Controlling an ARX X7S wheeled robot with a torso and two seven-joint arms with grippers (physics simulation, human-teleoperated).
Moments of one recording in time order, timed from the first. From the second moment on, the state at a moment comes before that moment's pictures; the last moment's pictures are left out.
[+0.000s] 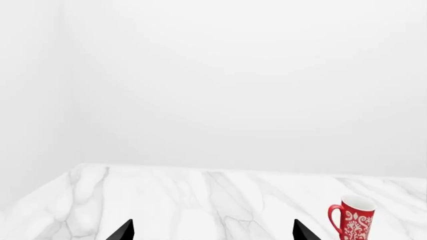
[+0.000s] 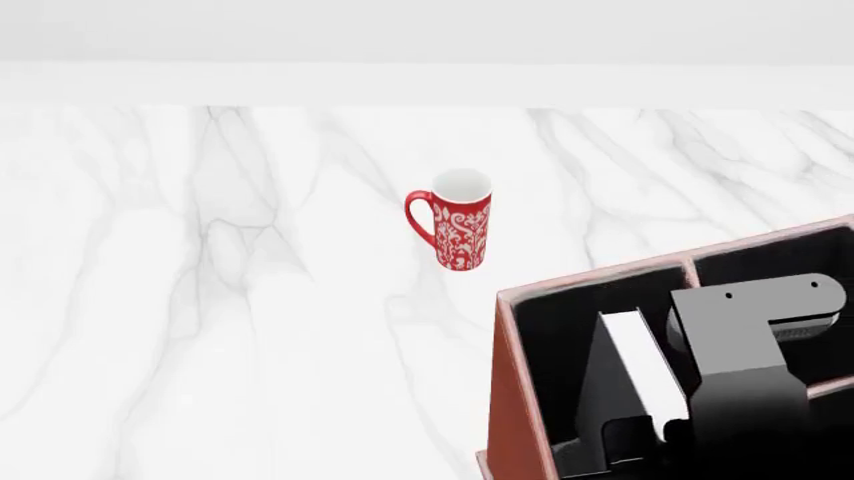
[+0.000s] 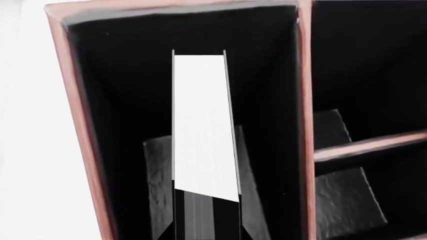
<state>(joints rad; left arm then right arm) -0.06 -0.95 -0.02 0.80 -1.07 -0.39 -0.77 1.30 1.03 -1.25 -0.16 1.93 0.80 0.78</state>
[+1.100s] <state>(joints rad) -0.06 -0.95 -0.02 0.81 -1.07 -0.39 -0.77 1.22 0.99 -1.28 -0.11 1.82 0.75 0.72</state>
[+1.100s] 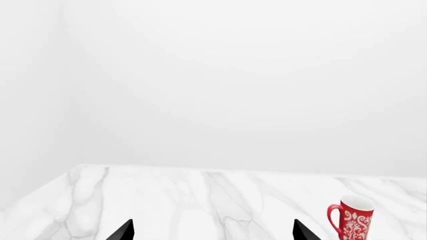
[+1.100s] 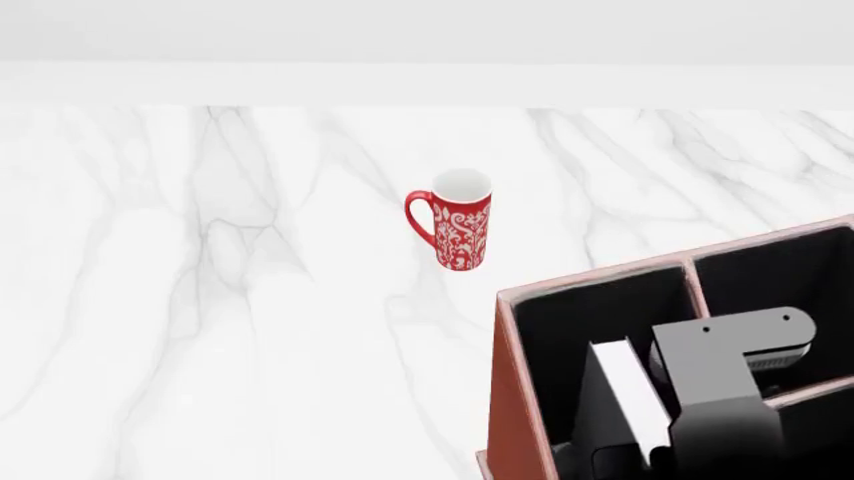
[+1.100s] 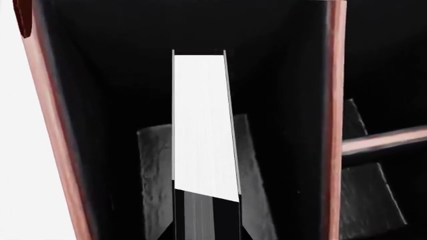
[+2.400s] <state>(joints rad) -0.06 -0.95 -0.02 0.81 -1.07 -0.39 -0.77 1.19 0.96 -1.27 -0.06 1.78 0.73 0.70</state>
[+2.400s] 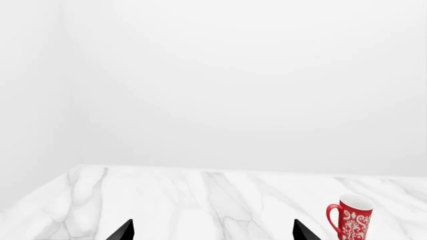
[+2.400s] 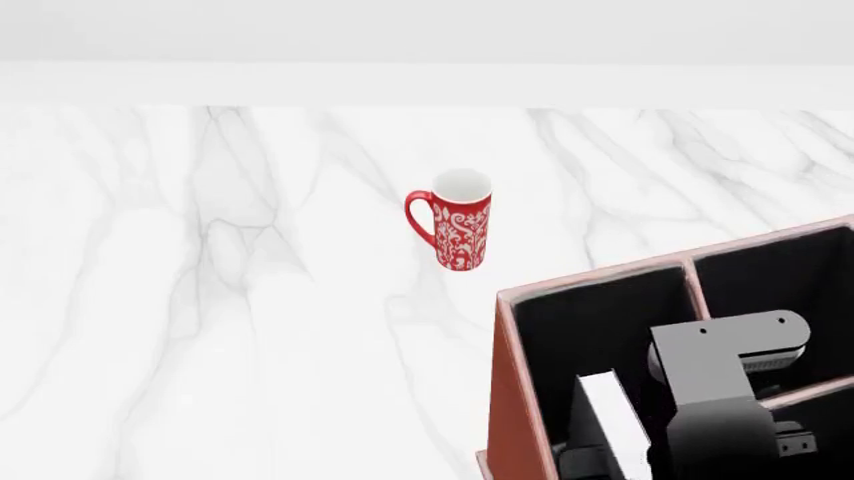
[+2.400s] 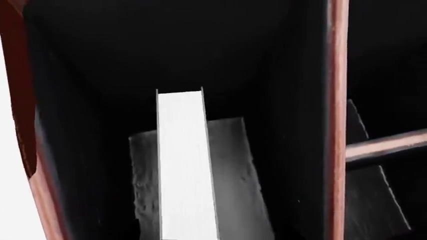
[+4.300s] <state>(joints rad) -0.01 -0.98 -0.08 0.85 -1.09 -0.36 -0.78 1.36 1.17 -1.03 -0.60 1.88 0.60 0.99</state>
